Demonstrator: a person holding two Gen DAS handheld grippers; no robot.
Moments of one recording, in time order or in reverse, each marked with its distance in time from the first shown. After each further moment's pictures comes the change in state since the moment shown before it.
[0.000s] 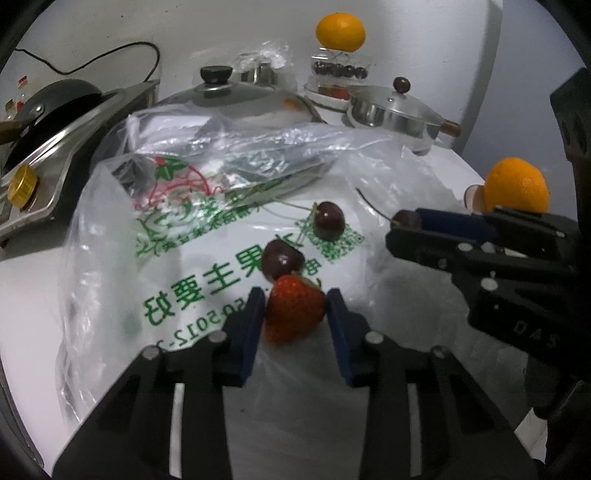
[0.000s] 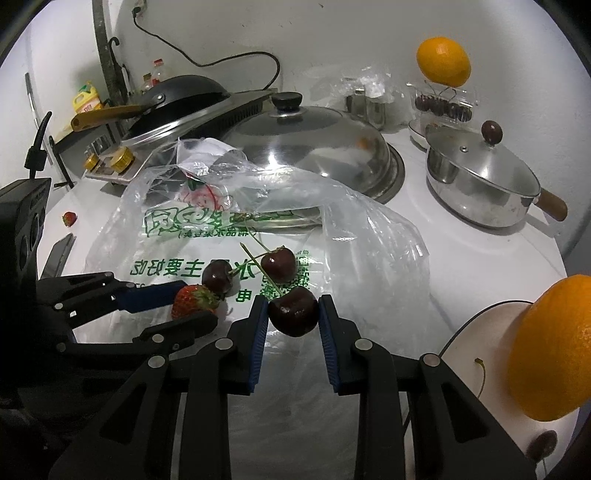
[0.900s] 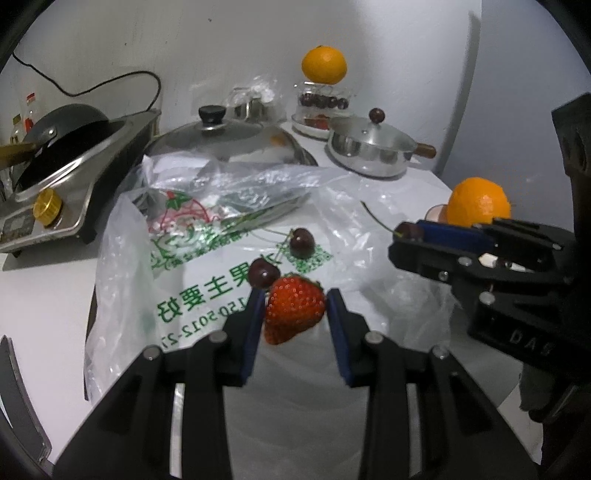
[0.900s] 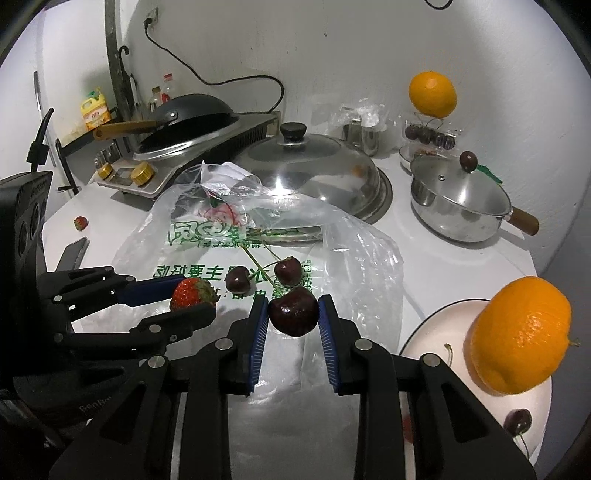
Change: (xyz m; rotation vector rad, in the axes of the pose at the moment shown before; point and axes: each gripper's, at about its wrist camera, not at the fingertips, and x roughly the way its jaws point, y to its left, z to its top) left arm -0.051 -0.017 0.000 0.018 -0.087 -0.016; right arm -0.052 0.013 -0.005 -0.021 -0.067 -0.032
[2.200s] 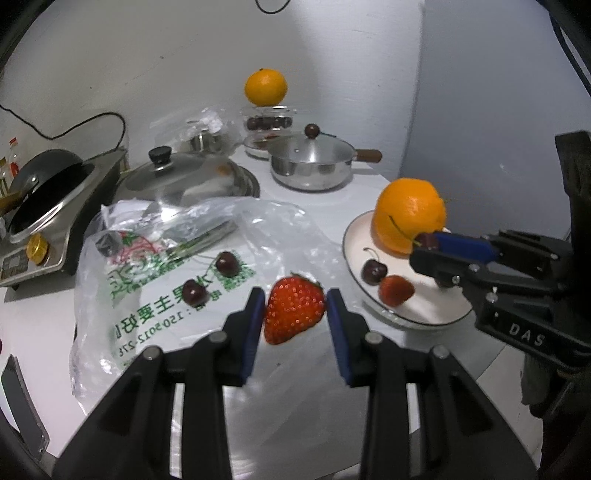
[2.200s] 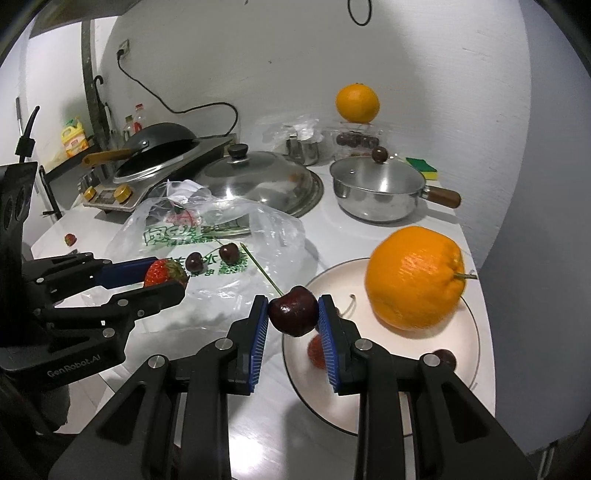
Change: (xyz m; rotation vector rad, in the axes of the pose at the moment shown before) left arm -0.031 -0.079 0.004 0.108 -0.046 -0.039; right arm -0.080 -0.054 -0.046 0.091 -0.071 -0.097
